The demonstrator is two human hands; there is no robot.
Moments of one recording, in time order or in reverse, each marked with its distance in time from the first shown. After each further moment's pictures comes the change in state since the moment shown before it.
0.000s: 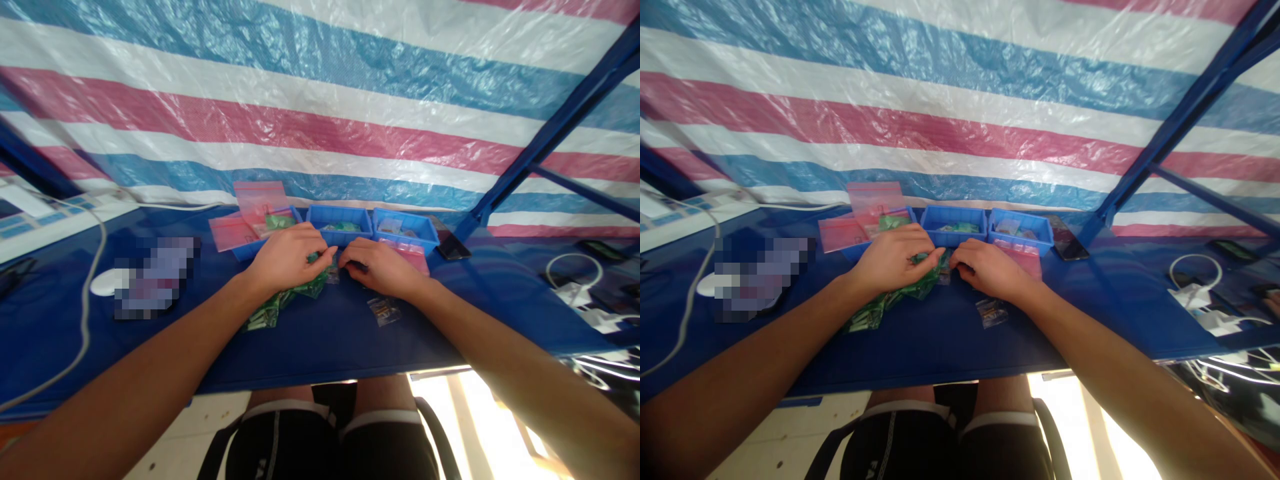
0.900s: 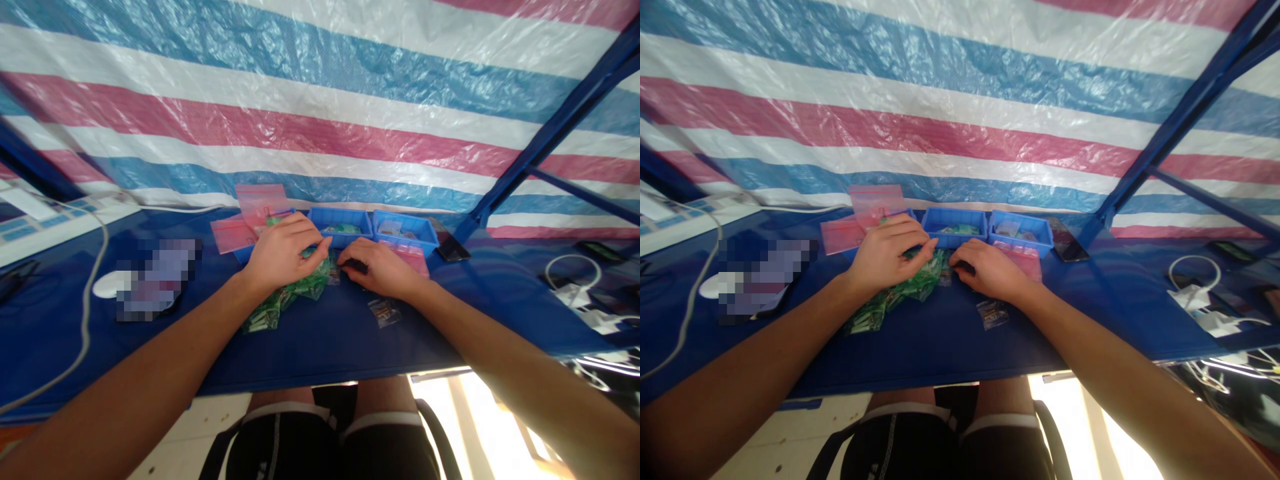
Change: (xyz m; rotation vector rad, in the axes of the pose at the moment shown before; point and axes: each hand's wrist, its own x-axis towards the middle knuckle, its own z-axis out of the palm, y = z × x) left_hand -0.001 -0.005 -0.006 0.025 0.189 -0.020; right_hand 0.000 0.002 0.003 0.026 0.040 0.036
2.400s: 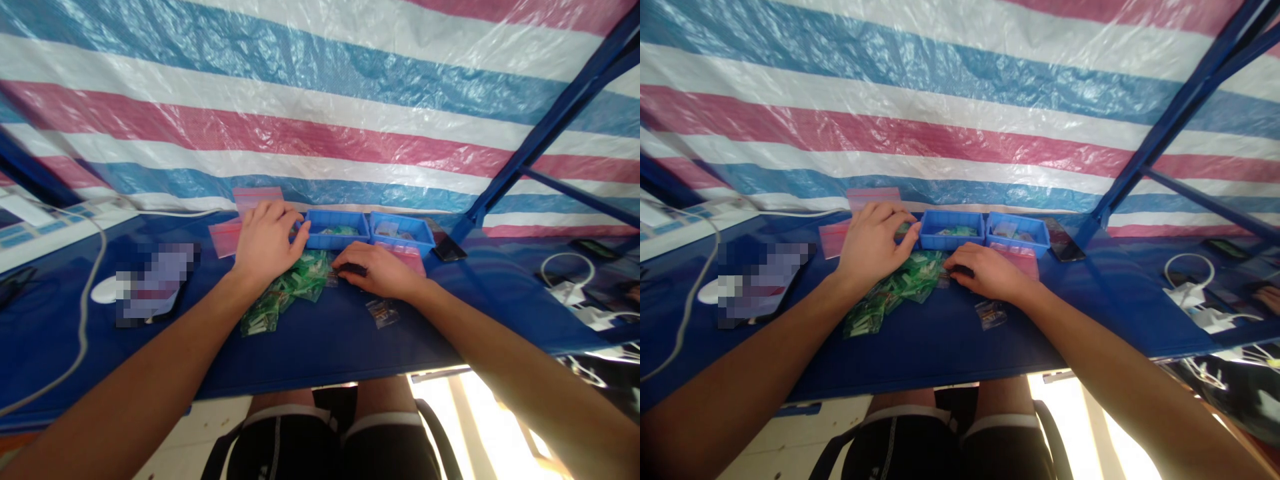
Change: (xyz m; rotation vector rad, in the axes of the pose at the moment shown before) left_hand -0.001 -0.013 -0.007 0.295 -0.038 -0.299; right_hand -0.001 -0.002 -0.005 0.065 -0.024 -0.059
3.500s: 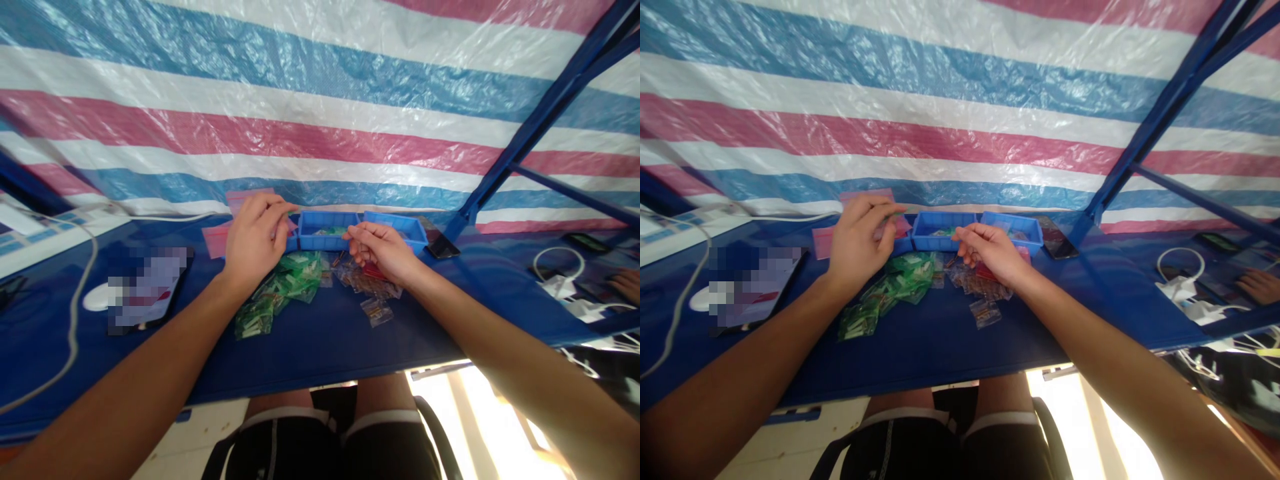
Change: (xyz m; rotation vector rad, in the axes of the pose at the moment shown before) left_hand 0.006 -0.014 0.002 -0.235 0.216 0.109; right_hand 0.009 0.004 -0.008 0.962 0.412 0.583
